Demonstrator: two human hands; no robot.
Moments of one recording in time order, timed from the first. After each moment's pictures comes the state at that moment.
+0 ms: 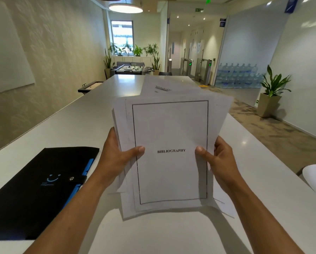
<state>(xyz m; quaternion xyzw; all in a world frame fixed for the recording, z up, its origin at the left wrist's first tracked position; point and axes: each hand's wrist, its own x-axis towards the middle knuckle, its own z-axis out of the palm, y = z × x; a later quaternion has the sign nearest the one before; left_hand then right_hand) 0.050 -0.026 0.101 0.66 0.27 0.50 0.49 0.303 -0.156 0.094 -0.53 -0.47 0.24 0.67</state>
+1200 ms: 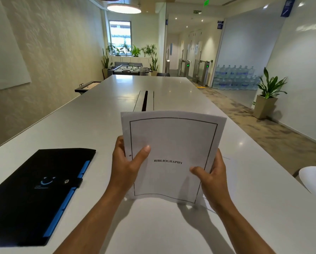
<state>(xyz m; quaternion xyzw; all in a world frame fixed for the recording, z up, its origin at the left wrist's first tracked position) 0.082 -0.056 0.092 0.62 0.24 0.58 0.47 0.268 -0.167 0.074 -0.55 -0.45 0.17 0.68</state>
